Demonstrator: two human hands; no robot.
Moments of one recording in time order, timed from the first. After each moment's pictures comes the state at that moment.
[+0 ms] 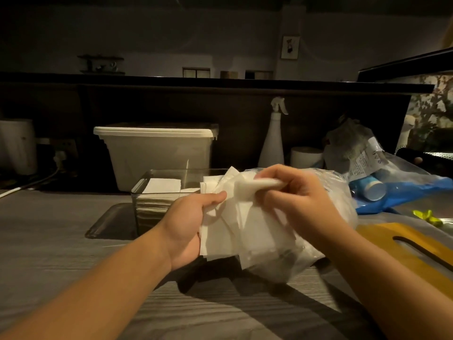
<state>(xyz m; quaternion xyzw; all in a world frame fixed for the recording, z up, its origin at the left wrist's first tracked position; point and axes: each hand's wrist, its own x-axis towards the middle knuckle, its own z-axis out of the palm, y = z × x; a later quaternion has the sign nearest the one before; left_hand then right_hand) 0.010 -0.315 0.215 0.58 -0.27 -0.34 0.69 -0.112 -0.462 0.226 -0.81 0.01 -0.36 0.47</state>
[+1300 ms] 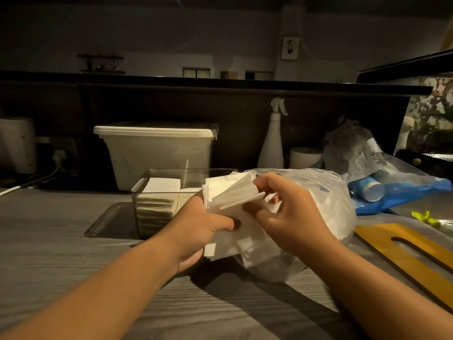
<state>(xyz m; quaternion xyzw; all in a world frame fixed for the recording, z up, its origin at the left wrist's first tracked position) 0.014 -0.326 0.199 0.61 -0.33 -0.28 0.67 -0.105 -0.457 0.209 -0.87 0.07 -0.39 0.28</state>
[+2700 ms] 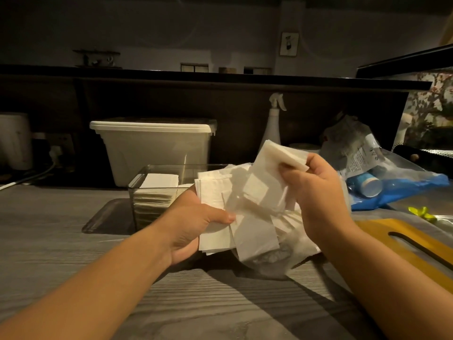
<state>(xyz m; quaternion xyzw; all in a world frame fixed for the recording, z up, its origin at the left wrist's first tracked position) 0.013 -0.320 0.209 0.60 -0.31 -0.32 0.66 -0.107 -0.475 0.223 -0.64 0.16 -0.48 0.58</state>
